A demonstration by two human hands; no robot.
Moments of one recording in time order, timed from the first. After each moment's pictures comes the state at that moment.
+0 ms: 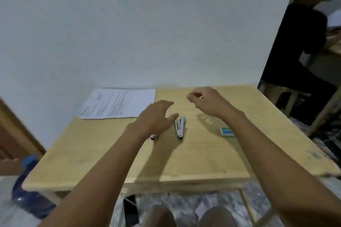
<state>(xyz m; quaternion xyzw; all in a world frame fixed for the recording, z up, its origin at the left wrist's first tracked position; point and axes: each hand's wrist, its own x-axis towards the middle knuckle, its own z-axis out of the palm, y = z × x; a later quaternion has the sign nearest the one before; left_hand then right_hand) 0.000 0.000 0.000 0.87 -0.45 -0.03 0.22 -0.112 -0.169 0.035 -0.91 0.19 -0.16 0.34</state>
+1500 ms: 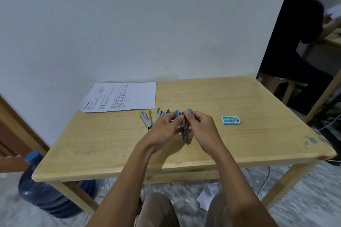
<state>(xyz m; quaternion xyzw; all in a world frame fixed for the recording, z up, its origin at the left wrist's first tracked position) -0.059 0.024 -0.029 0.64 -0.33 -0.33 0.61 -0.149 -0.080 -0.041 -0.72 0.25 -0.27 0.59</state>
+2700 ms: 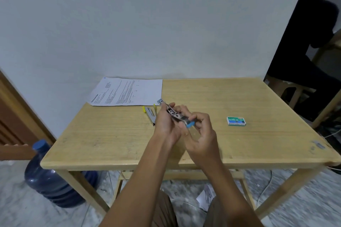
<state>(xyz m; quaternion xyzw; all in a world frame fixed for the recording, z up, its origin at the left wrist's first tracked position) -0.067 0.006 -0.013 0.30 0.08 -0.38 0.87 -0.174 -0.029 -0.042 -0.75 0.04 -0.43 0.50</state>
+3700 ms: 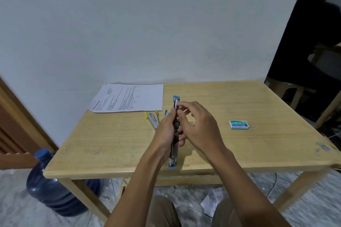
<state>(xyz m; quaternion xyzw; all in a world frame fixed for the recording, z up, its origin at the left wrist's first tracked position) -0.082 0.040 -0.005 0.55 -0.14 -0.35 0.75 -0.142 -0.049 -0.013 -0.86 0.13 -0.39 0.30</state>
